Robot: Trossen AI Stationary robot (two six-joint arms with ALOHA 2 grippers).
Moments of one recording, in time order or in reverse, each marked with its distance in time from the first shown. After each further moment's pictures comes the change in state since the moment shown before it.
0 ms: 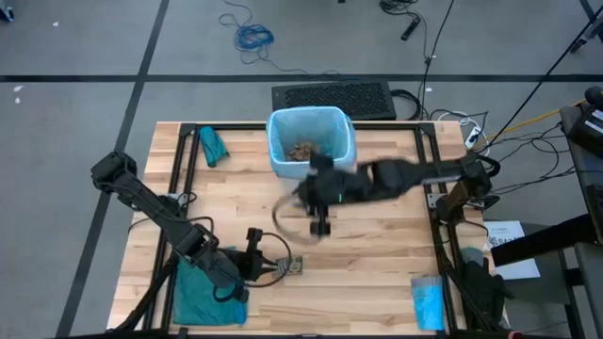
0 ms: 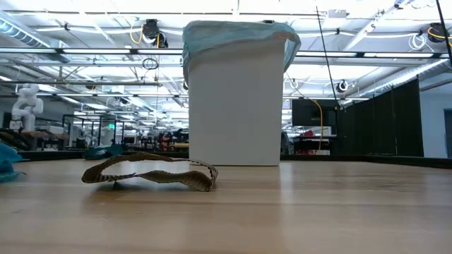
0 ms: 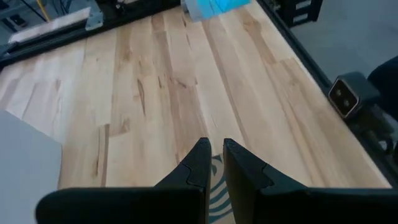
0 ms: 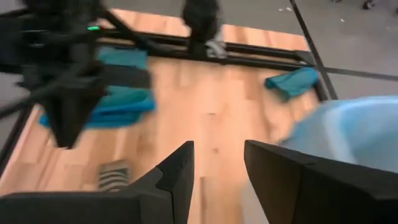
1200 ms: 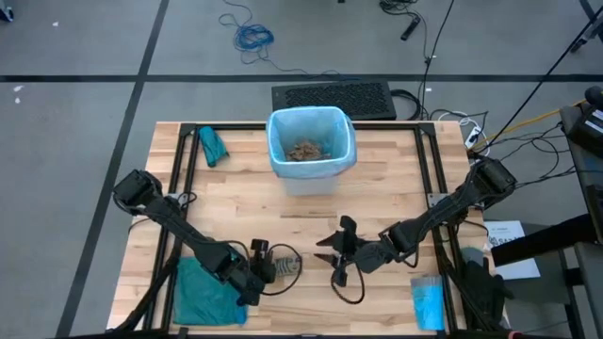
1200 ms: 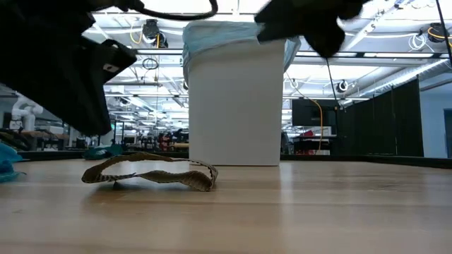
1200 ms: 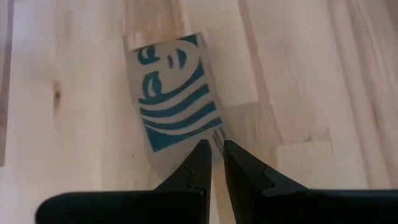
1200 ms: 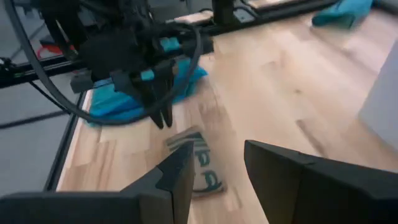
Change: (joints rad) left arm 0.031 0.282 0.000 -0.119 0.135 -0.269; right arm 0.297 -0.165 -1.048 1.063 0.263 0.484
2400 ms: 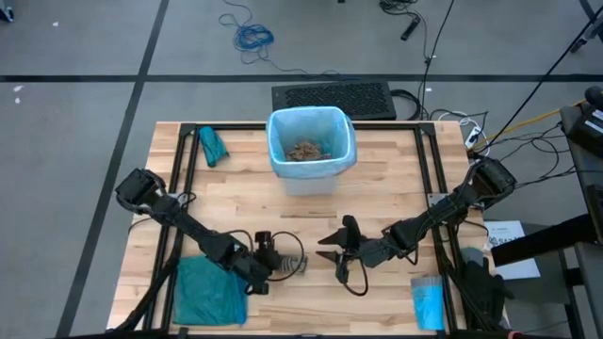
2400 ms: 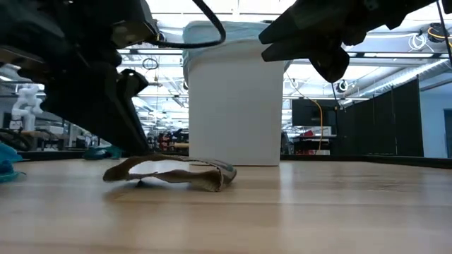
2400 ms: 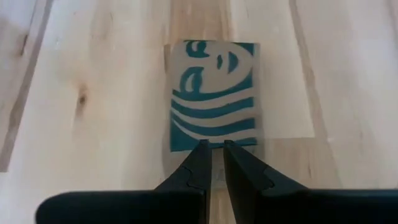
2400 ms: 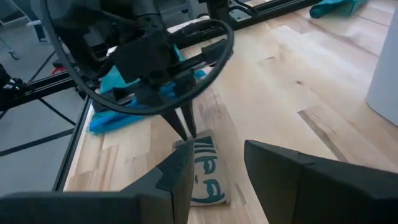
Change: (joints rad) left arm 0.069 0.010 -0.127 0.257 -0.042 -0.012; right arm -0.016 0.000 -0.092 0.142 -0.008 0.032
